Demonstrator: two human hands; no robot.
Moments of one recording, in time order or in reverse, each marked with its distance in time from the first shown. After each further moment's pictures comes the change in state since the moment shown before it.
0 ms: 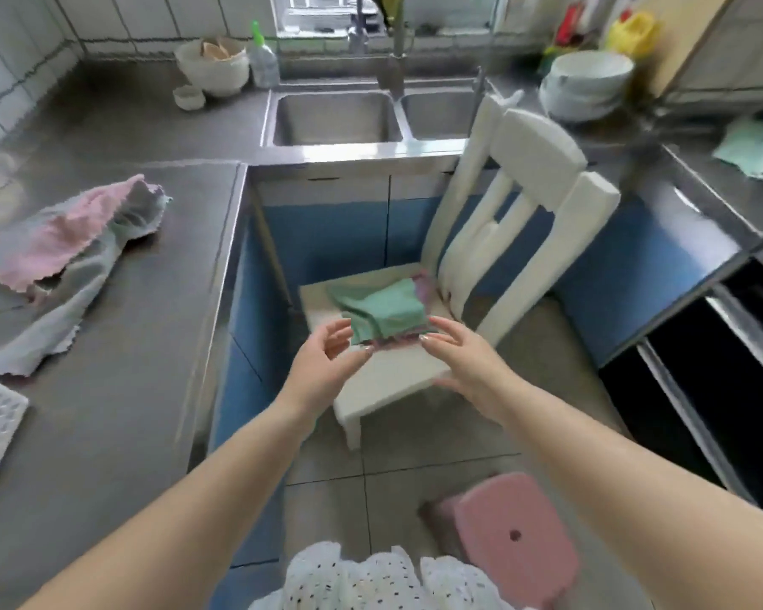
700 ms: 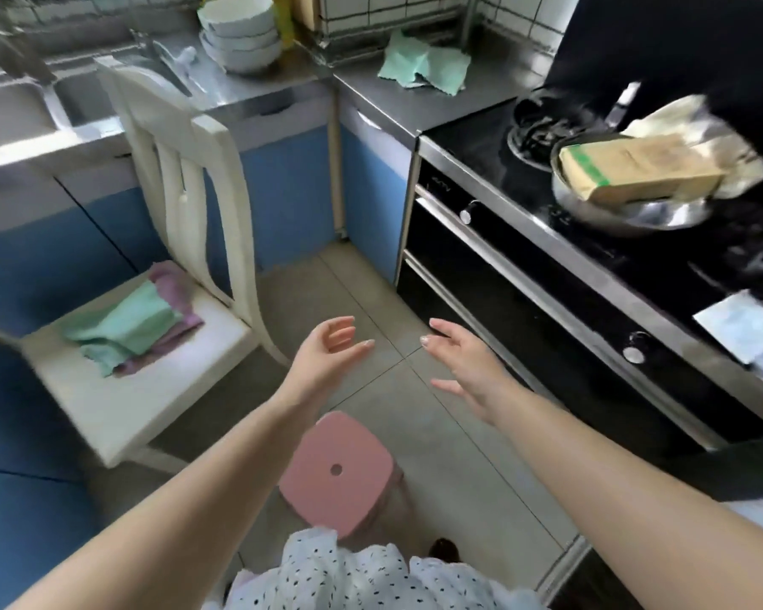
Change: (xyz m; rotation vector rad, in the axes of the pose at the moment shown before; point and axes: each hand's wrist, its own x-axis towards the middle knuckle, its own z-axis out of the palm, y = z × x) left_hand -0.113 0.017 0.383 0.105 -0.530 -0.029; right_hand -0.218 0.167 -0.317 0.308 0.535 0.058
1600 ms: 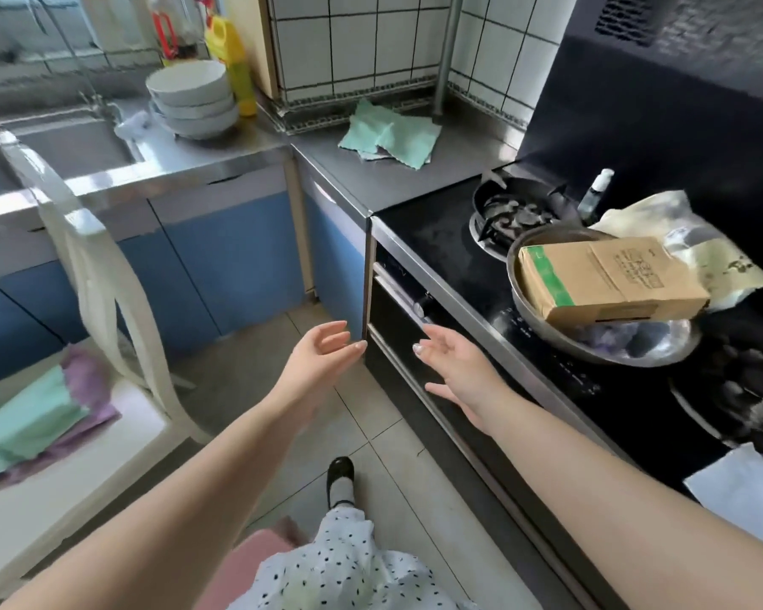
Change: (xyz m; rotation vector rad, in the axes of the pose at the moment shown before) left_hand 0.171 0.100 0.173 -0.102 0.016 0.017; right_hand 0.153 -0.099 -0.188 -0.029 -0.037 -0.119
